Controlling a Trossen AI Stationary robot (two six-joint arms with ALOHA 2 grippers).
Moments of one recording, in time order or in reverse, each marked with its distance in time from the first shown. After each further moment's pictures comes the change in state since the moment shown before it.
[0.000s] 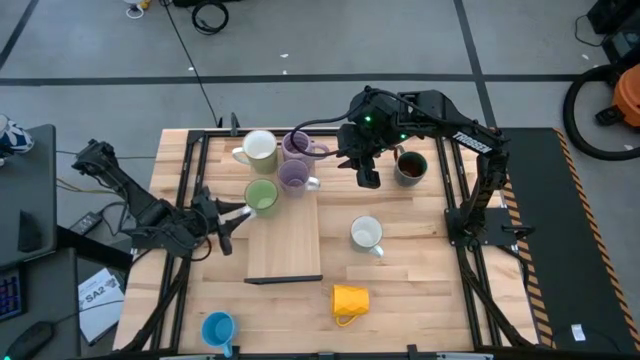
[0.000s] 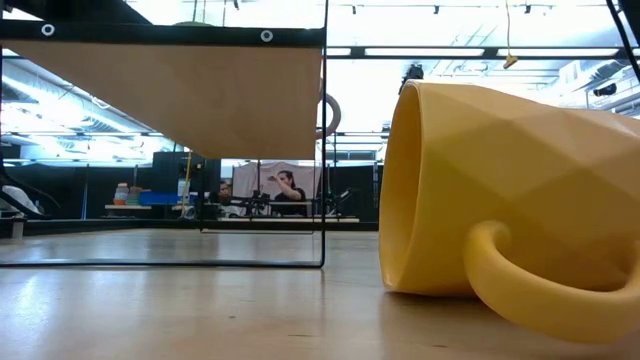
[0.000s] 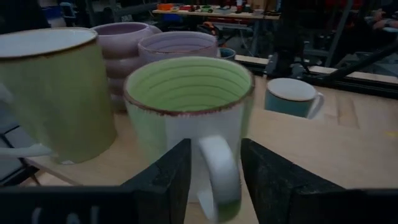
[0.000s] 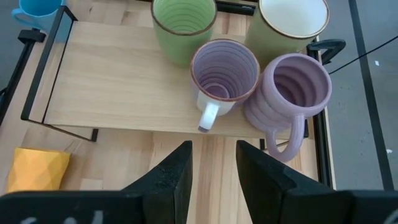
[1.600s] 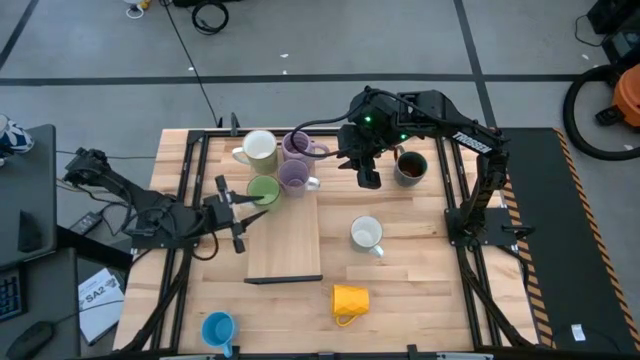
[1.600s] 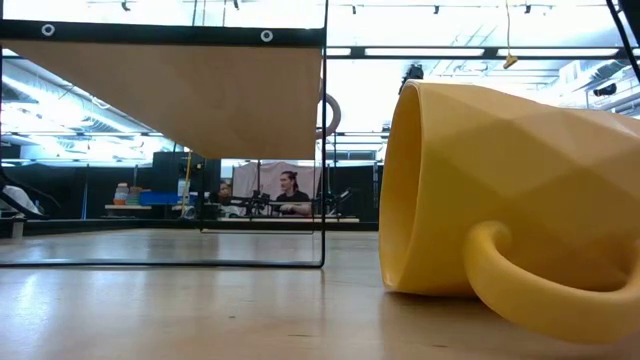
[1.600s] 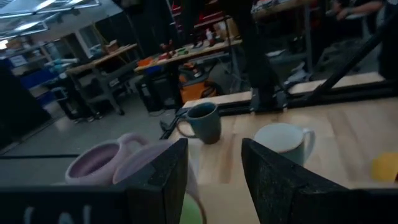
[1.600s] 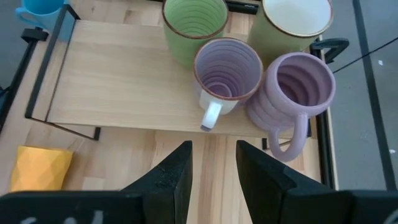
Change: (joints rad) left arm 0.187 0.168 0.189 0.375 0.248 0.685; right arm 0.002 0.000 0.000 -0.006 -0.010 0.000
